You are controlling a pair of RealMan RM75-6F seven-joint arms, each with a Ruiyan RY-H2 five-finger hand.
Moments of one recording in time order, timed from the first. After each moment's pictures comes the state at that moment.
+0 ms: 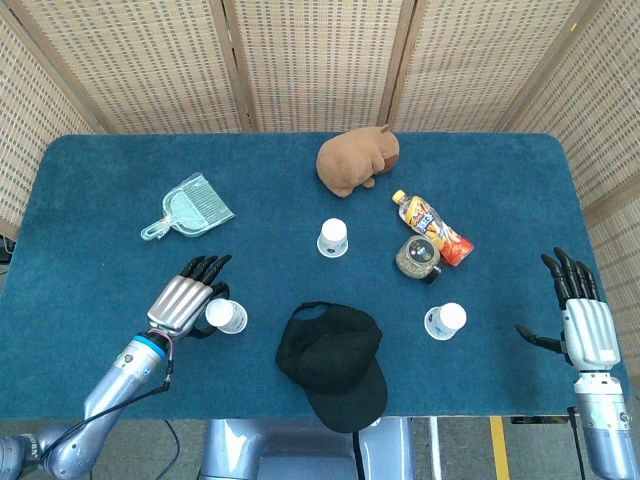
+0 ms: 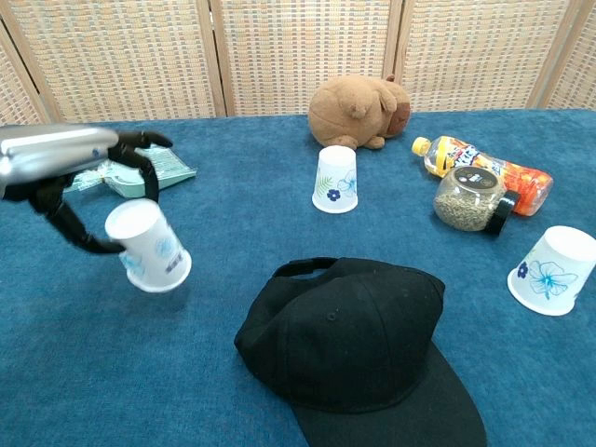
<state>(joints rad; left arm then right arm) -0.61 -1.31 -0.15 -1.86 1.13 1.01 0.55 0.17 -1.22 0.16 -1.53 -1.44 1.46 0.19</state>
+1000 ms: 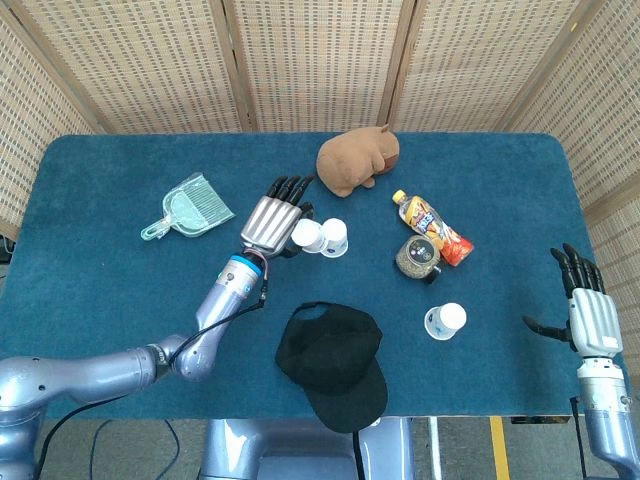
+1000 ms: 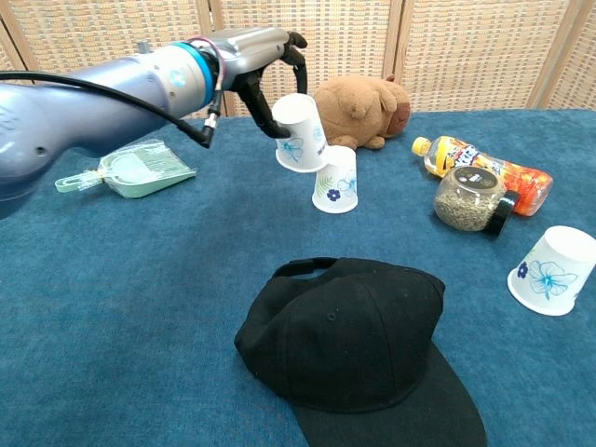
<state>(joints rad) -1.08 -1.71 -0.40 -1.29 0.89 0.91 0.58 0.20 -1.25 0.19 -1.43 -1.33 1.34 0.23</state>
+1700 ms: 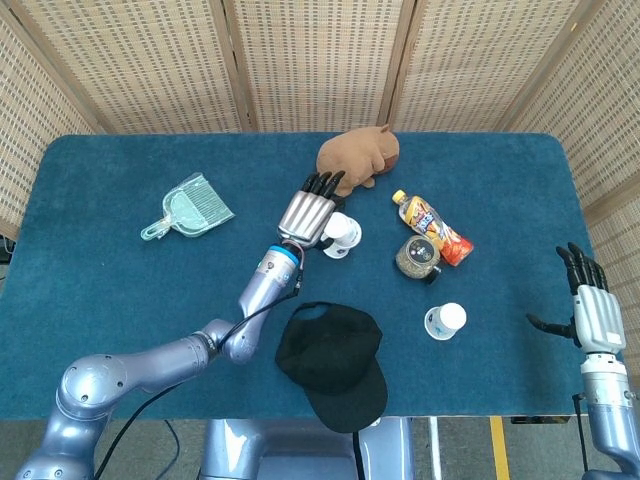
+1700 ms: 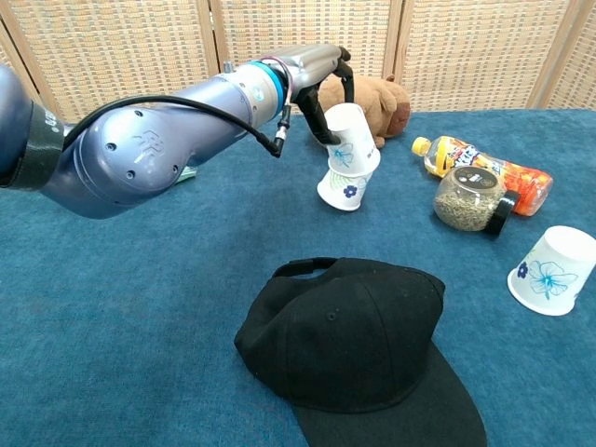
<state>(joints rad) -1.26 -1.92 -0.43 -0.93 0.91 0.82 0.43 0.22 -1.26 0.20 -1.40 -1.30 1.30 0.27</state>
